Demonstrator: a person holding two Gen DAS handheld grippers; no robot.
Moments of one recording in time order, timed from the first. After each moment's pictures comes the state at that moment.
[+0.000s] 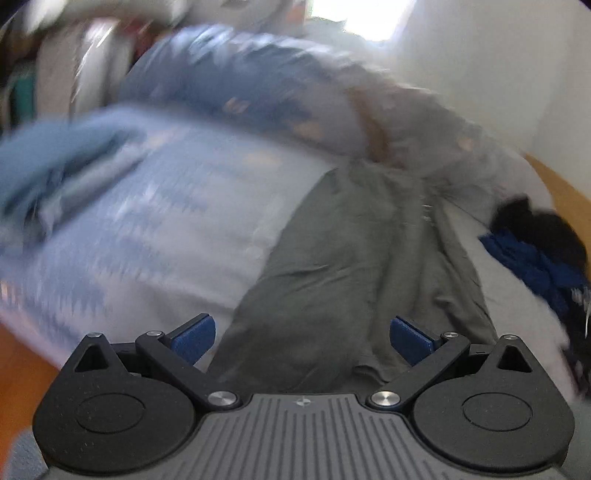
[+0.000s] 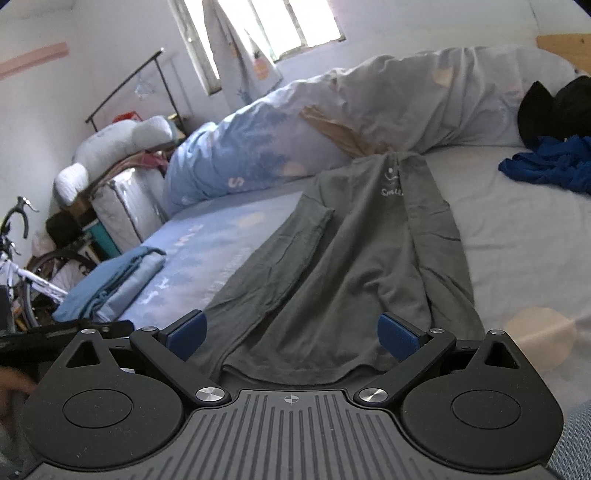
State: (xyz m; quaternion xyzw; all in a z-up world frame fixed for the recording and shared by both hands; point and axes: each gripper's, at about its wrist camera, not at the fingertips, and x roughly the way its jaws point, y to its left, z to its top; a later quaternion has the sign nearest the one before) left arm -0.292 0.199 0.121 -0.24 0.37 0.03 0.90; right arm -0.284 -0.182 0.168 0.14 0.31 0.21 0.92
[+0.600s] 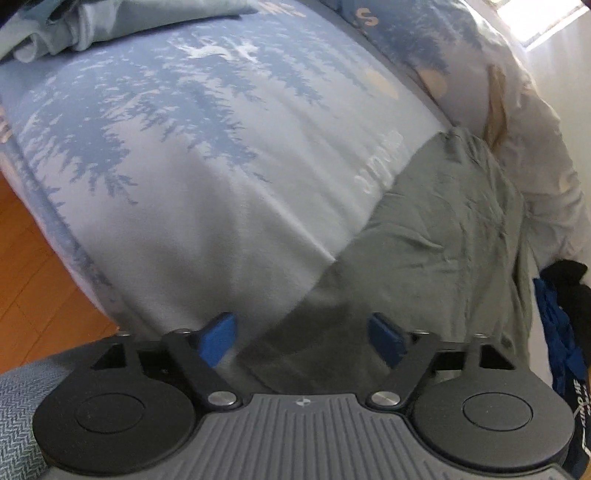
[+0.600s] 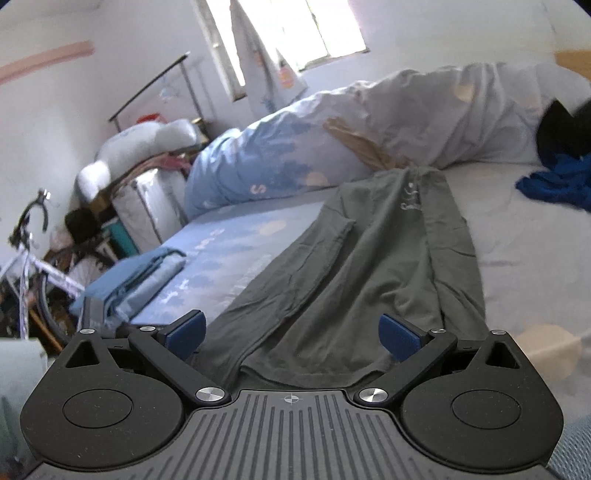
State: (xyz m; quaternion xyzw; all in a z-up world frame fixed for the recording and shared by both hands) left arm -0.245 0.239 0.038 -0.36 0.45 0.10 0.81; right arm -0.302 -0.171 0.176 0.11 0.29 0.24 0.92
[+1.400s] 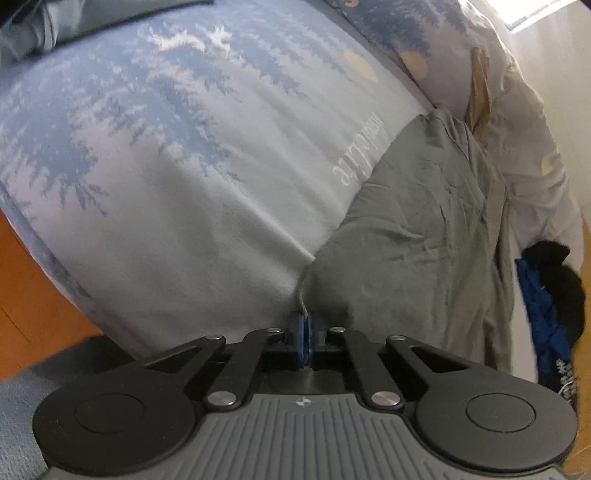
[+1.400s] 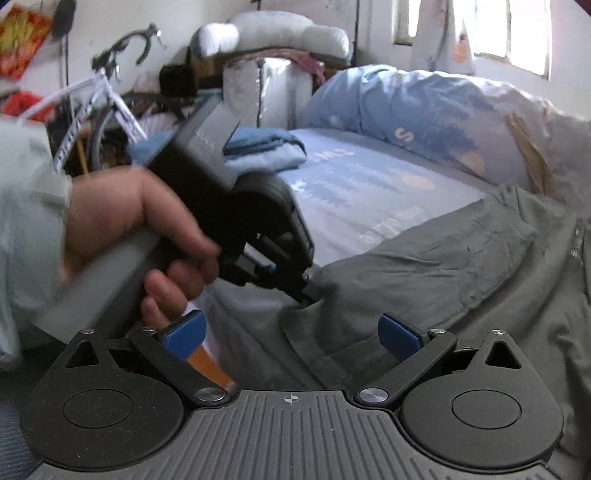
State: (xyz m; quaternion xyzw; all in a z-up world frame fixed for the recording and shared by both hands) left arm -0.228 0.244 0.044 -0.35 0.47 0.03 0.81; right arm -0.300 0.068 0.099 -0.12 0.29 0.38 0.87
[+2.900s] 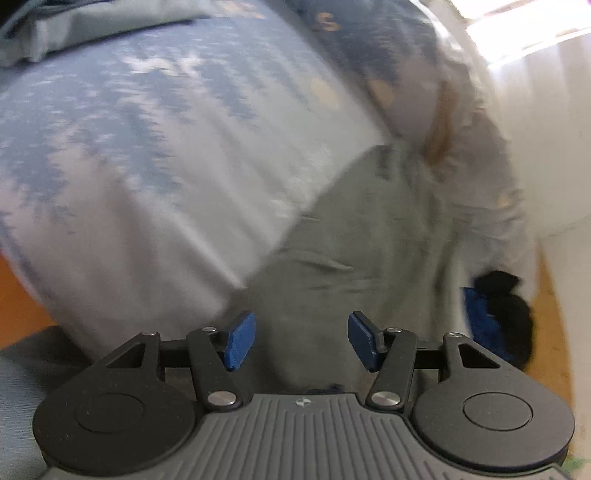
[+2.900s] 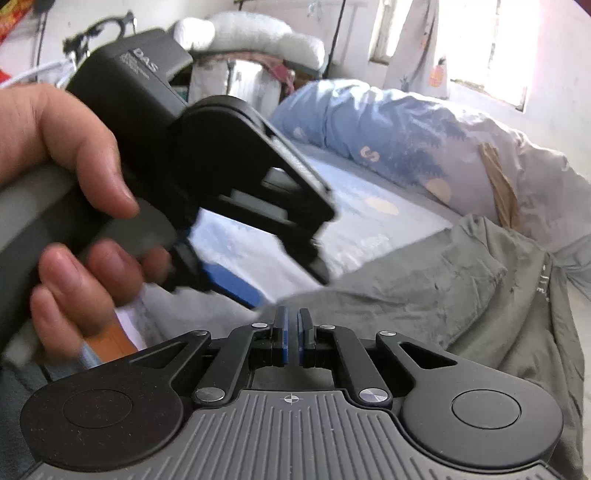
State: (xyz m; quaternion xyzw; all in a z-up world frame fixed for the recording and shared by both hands) left arm -0.221 0.253 0.069 -0.42 0.43 0.02 0.80; right arm -0.283 0.093 0.097 -0.17 0.26 0.32 0.89
